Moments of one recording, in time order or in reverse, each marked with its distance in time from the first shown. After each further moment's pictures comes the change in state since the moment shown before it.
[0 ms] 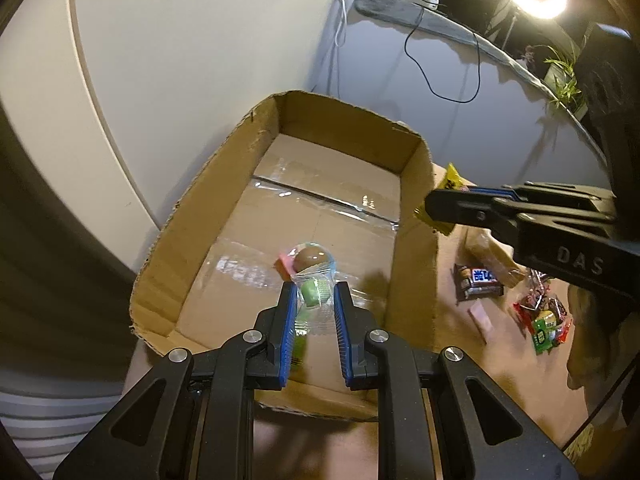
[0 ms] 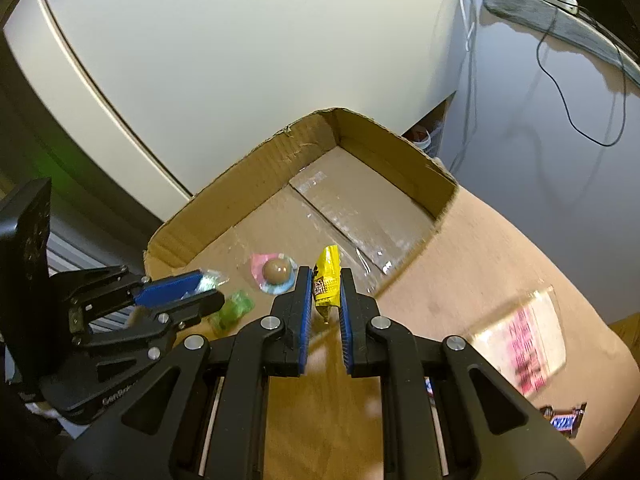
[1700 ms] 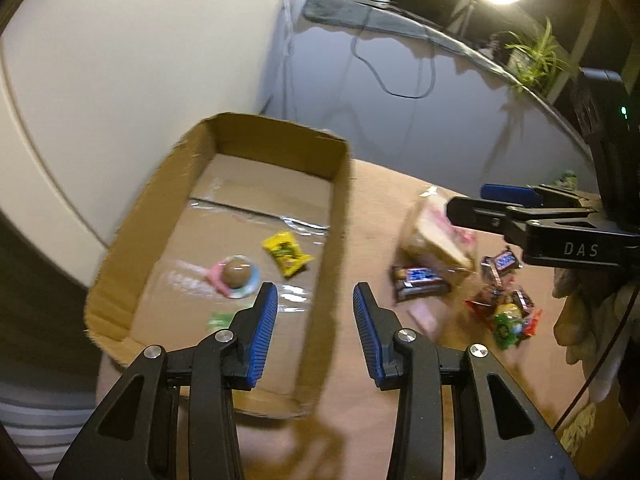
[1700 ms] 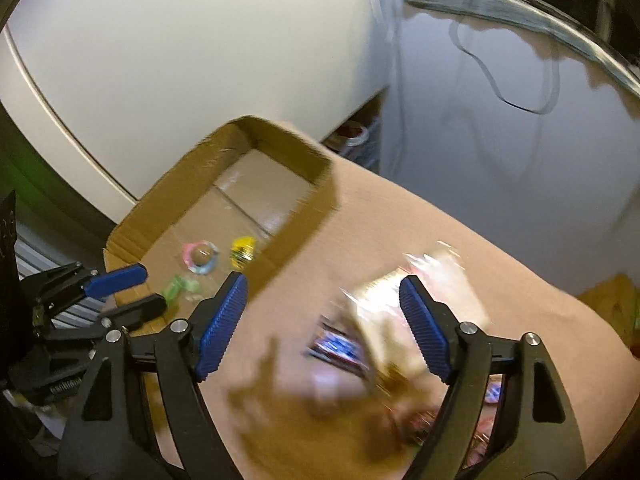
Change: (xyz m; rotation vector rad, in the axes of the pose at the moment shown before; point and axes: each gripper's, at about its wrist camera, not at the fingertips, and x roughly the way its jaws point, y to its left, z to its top) left arm -0.015 -0.062 0.004 0.091 -0.020 -0.080; right arm -0.059 -0.085 -0.035 0.125 -0.037 -0.121
